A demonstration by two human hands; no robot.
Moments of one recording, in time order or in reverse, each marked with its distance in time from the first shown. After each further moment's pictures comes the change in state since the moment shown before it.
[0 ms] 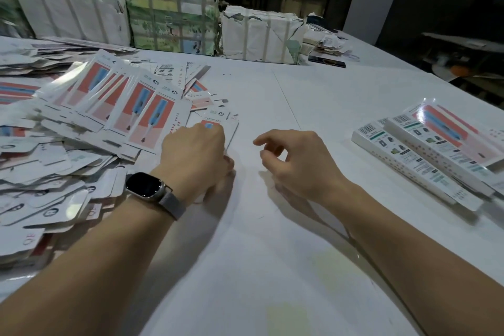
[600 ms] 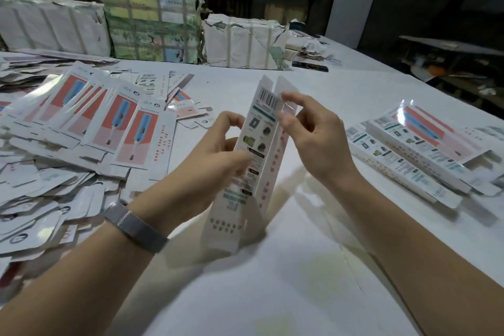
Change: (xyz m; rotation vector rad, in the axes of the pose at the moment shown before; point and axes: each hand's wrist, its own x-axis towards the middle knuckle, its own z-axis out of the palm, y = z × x) left_hand -0.017 0.026 -0.025 -1.541 -0.393 0.119; right_hand 0.017 0.023 -0.029 0.302 0.370 0.073
